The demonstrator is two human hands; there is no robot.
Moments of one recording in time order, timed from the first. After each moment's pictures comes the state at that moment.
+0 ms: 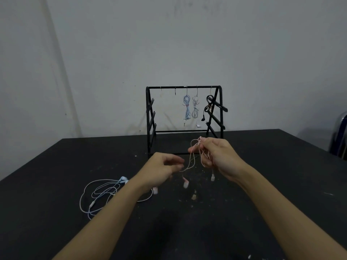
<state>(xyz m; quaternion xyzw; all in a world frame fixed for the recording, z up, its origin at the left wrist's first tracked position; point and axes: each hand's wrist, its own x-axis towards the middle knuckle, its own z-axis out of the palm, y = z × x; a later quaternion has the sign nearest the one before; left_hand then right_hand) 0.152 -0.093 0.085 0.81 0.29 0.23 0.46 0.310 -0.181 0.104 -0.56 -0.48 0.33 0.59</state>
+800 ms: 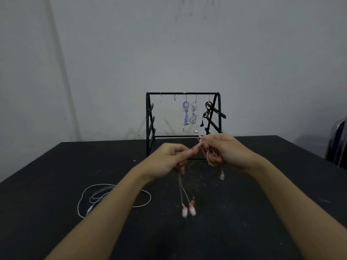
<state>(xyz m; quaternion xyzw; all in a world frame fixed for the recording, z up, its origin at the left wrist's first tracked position) 0.166 -0.091 0.114 0.81 0.16 0.22 0.52 0.320 -0.194 0.140 -0.53 -0.56 0.37 0.51</state>
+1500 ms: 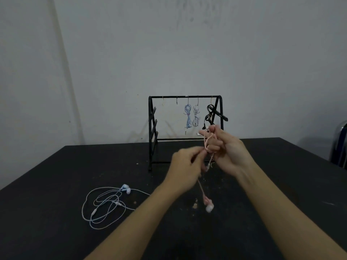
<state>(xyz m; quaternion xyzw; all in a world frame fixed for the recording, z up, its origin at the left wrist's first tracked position) 0.197 -0.127 0.101 0.83 0.17 0.41 0.33 0.315 -0.178 0.135 -0.30 -0.31 0.46 0.77</state>
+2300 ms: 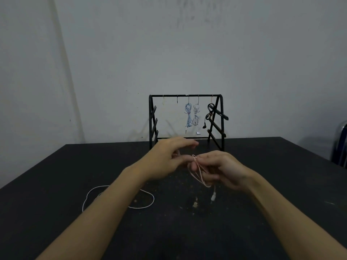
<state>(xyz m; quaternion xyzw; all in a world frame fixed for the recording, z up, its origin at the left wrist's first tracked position) 0.154 -0.090 0.129 0.94 0.09 0.30 0.15 0.313 -0.195 0.111 -0.48 -0.57 0.48 0.46</state>
